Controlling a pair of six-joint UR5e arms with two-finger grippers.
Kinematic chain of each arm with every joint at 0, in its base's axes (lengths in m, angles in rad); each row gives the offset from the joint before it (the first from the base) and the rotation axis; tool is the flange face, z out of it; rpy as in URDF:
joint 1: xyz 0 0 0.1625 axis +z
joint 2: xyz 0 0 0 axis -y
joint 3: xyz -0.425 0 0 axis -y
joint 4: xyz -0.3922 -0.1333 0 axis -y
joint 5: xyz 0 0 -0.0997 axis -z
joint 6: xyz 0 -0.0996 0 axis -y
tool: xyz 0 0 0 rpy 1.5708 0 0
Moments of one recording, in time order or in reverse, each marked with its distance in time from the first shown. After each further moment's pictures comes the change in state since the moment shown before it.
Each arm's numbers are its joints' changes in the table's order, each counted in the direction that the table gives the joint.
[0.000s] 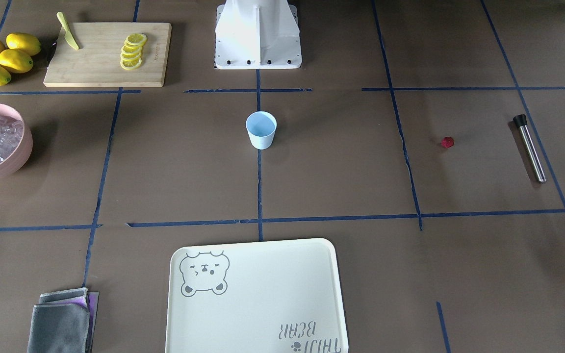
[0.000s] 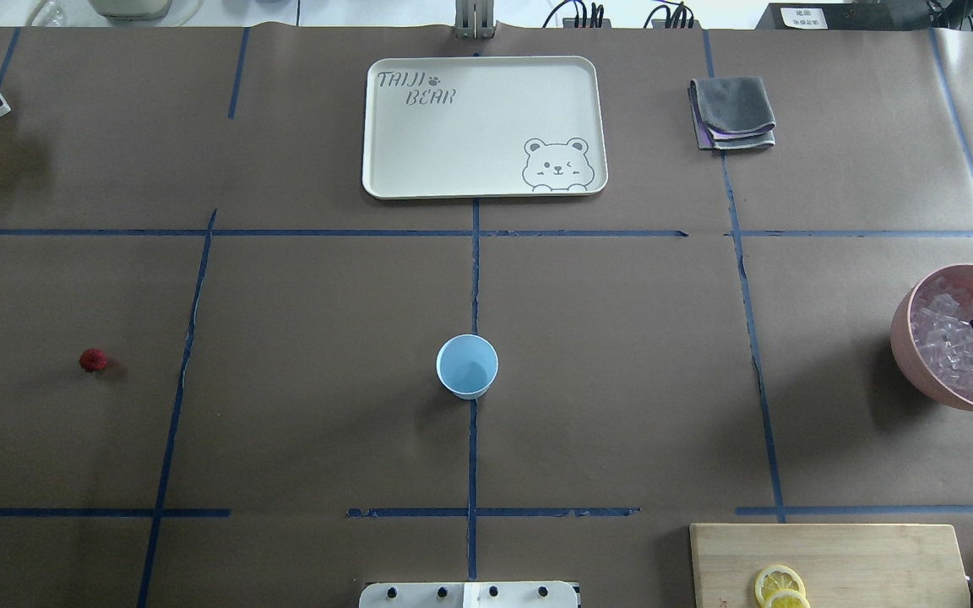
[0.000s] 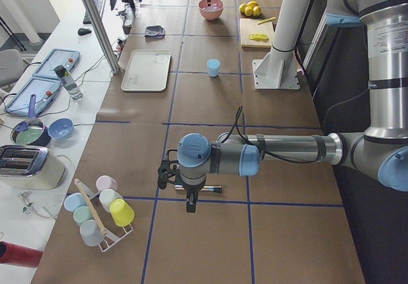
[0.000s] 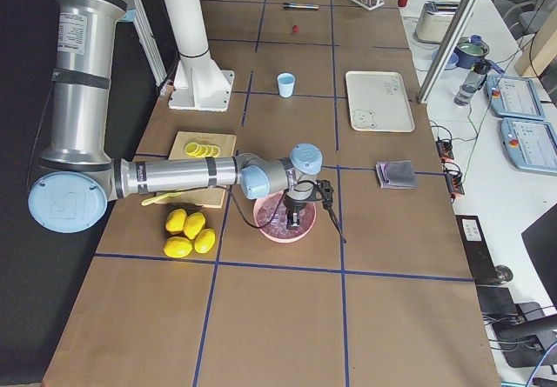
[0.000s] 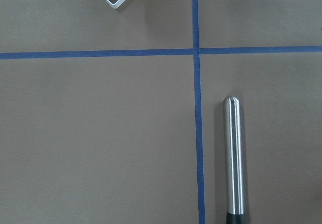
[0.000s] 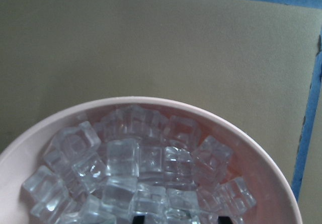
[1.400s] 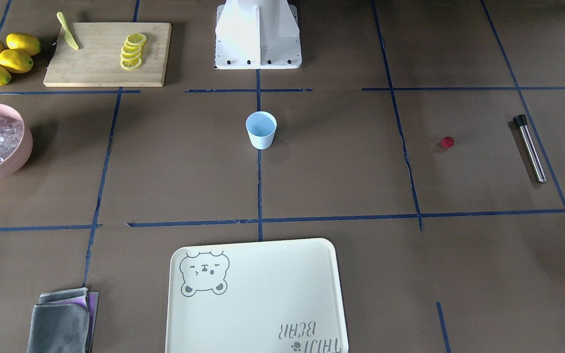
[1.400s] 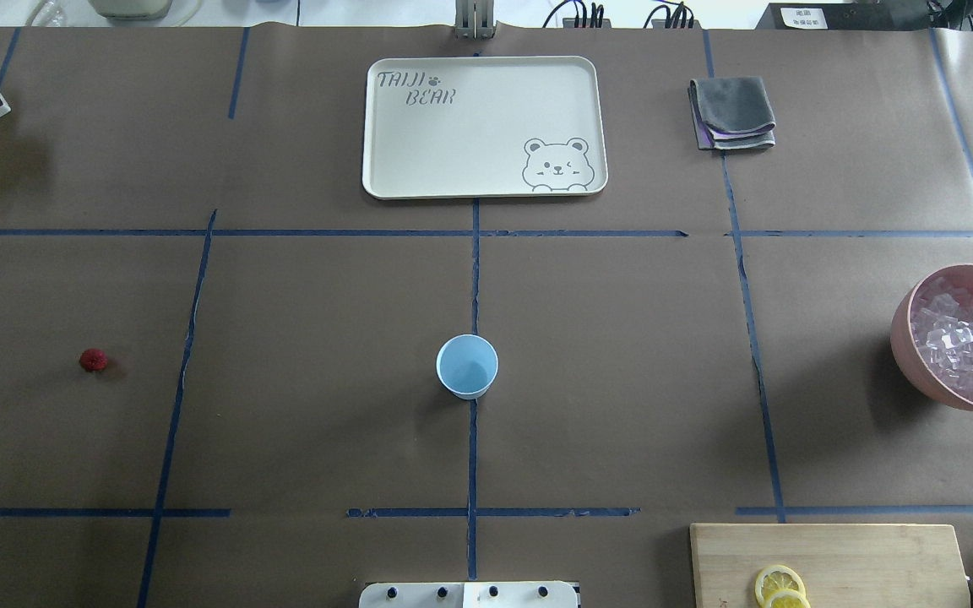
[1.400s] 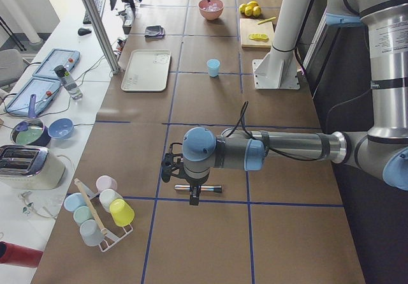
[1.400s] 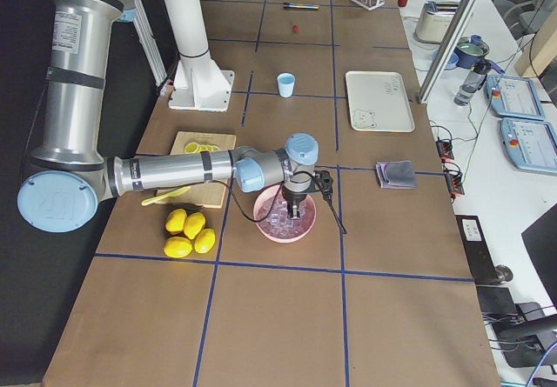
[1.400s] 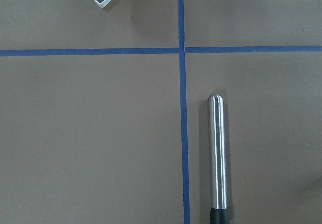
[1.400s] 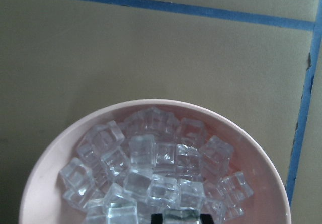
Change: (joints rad) left arm 0.000 0.028 -0.062 0.015 -0.035 -0.011; right arm 0.065 -0.031 0.117 -0.013 0.008 -0.018
